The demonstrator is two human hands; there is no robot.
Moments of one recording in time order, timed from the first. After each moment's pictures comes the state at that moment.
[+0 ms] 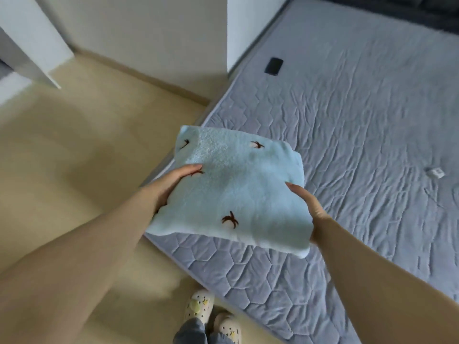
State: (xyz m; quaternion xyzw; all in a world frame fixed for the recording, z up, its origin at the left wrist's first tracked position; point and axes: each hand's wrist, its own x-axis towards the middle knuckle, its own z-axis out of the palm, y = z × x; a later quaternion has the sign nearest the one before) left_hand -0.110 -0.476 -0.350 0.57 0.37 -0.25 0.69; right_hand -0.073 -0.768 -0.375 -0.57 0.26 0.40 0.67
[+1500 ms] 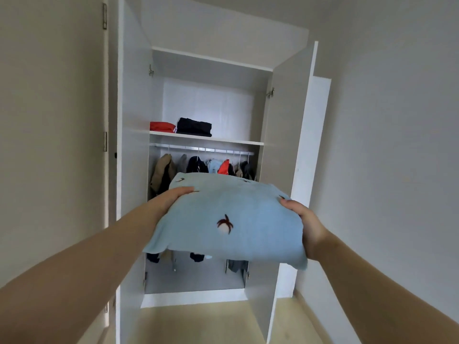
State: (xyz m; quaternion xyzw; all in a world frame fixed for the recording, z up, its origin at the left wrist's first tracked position) left_hand -0.152 0.387 0.085 0.50 0.42 0.38 0.65; right_hand 0.113 0.281 0.066 -0.46 -0.43 0.53 0.57
